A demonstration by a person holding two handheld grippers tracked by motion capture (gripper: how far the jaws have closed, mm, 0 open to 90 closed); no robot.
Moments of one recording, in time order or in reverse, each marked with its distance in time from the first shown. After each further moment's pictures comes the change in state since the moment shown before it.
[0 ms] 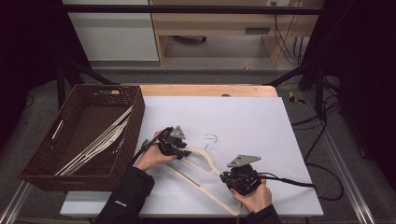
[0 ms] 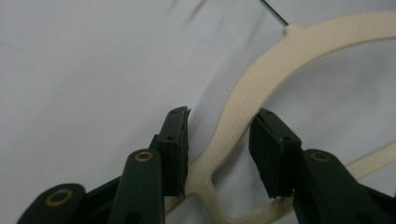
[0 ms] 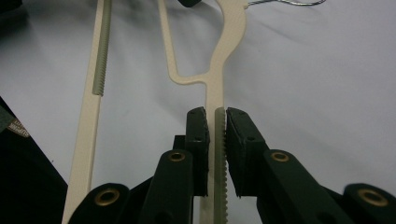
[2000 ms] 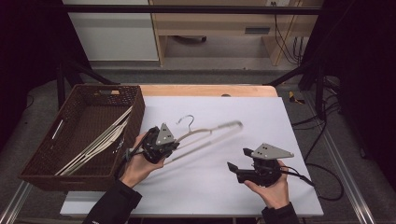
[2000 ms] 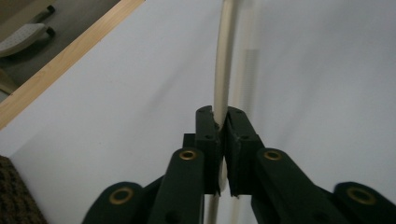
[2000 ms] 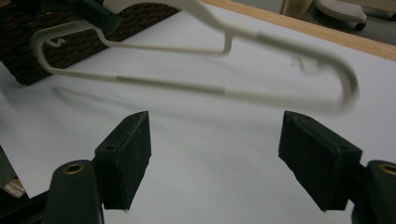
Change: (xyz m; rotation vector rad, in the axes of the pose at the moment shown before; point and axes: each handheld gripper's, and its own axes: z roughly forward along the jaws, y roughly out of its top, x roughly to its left) left arm -0.063 0.025 -0.107 -0.105 0.298 -0.004; right arm -0.031 0.008 -0.050 -0.311 -0.032 -0.012
